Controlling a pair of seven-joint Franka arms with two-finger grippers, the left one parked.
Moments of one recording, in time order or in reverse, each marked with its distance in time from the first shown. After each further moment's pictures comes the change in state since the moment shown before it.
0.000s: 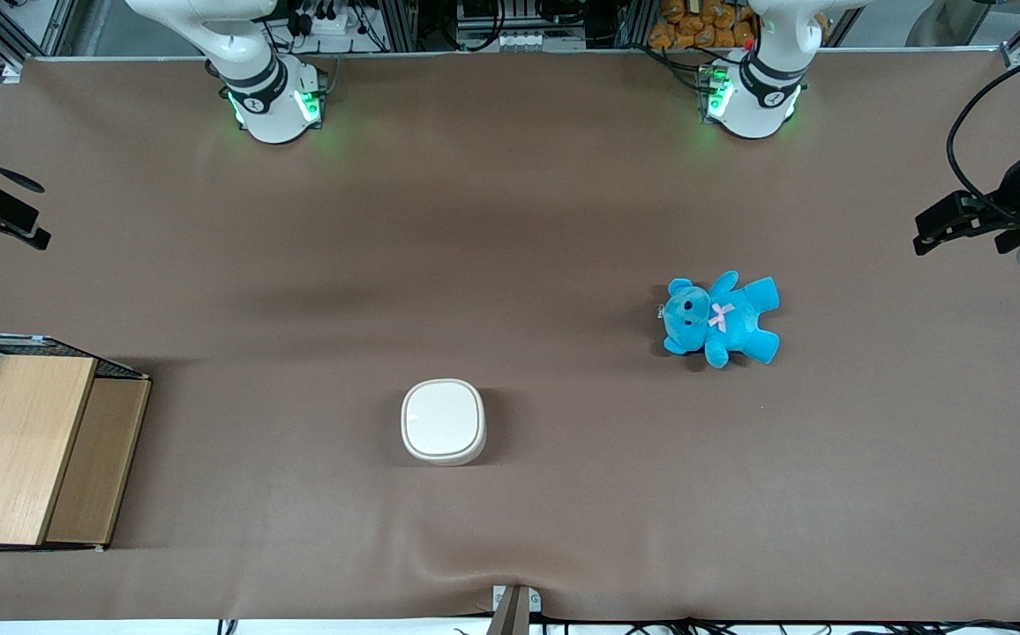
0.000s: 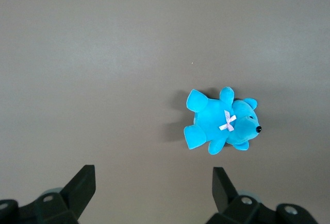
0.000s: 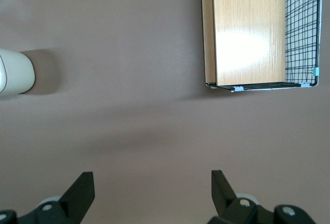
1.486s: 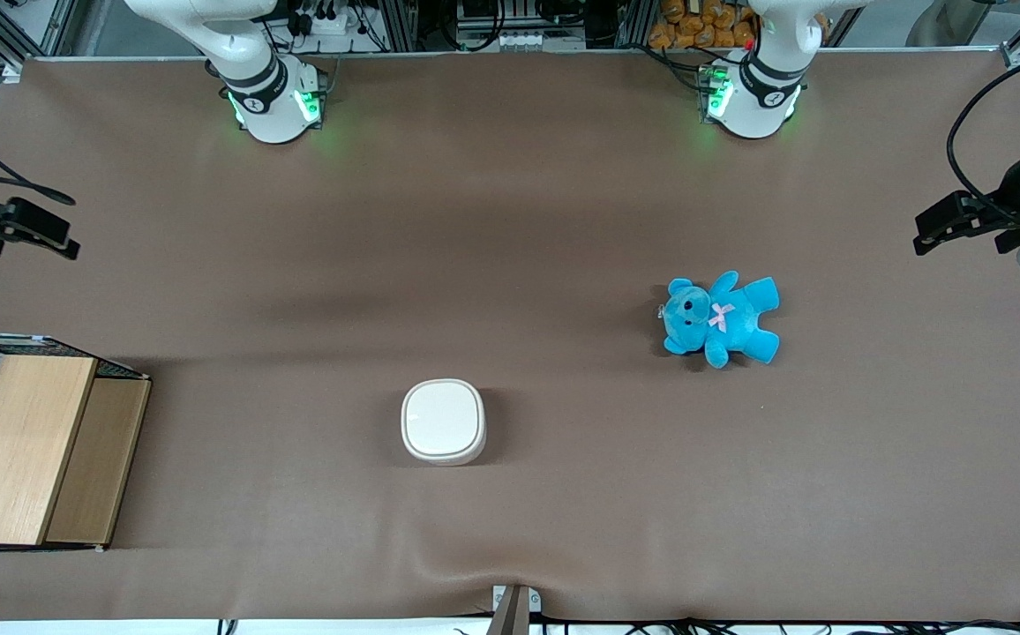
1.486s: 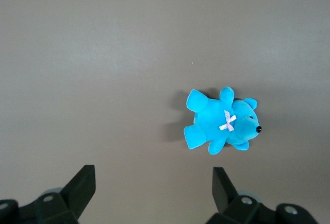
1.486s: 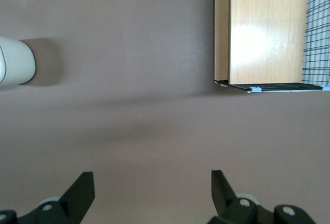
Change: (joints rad) arm 0.036 0.047 0.007 -0.005 0.002 0.005 0.000
